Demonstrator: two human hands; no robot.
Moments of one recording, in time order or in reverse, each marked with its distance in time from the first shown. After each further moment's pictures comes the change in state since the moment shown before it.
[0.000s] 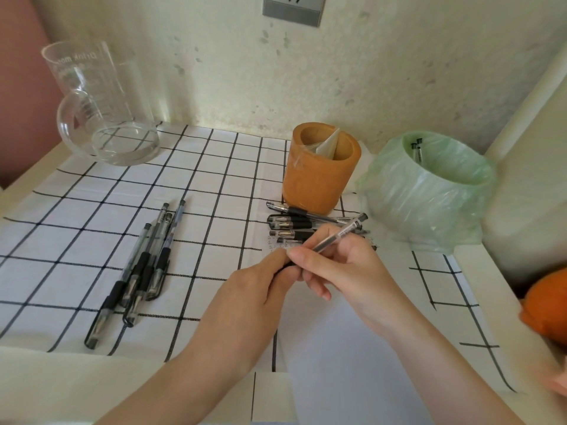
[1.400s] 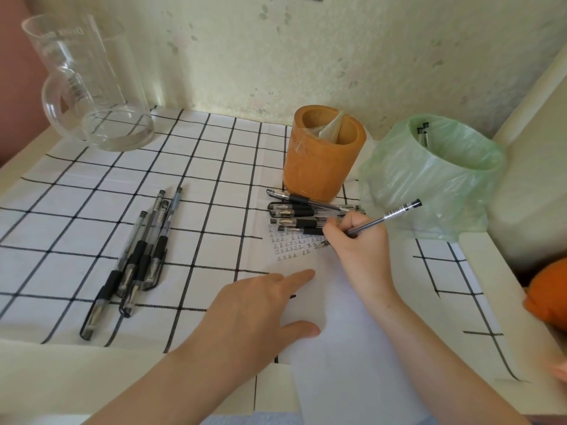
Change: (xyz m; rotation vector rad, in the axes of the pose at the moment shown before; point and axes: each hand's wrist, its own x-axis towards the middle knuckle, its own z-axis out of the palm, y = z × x) left_hand -0.001 -0.021 0.013 0.552 -0.253 0.120; right_hand 0.031 0.054 -0.021 -0.329 0.603 -0.225
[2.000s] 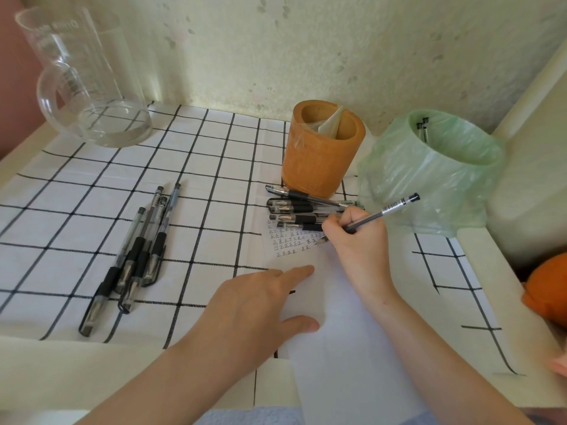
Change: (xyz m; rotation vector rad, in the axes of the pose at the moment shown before) left_hand 0.000 -0.001 0.000 -0.007 0.006 0.002; right_hand 0.000 0.002 0.001 -0.042 0.021 -0.042
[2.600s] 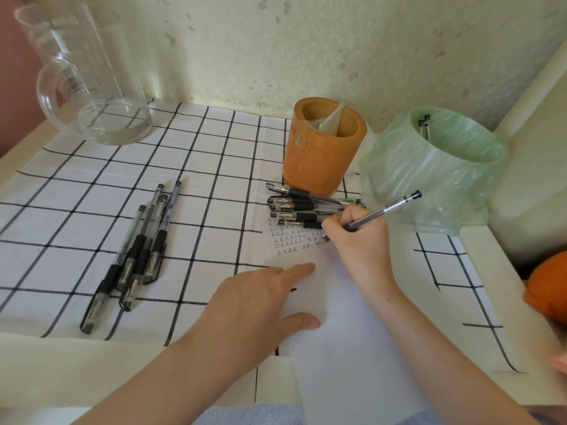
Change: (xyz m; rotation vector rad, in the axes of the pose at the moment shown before) left_hand 0.001 -0.001 0.001 -0.019 0.006 0.007; right_hand -0.001 -0.006 0.000 0.007 -0.029 0.017
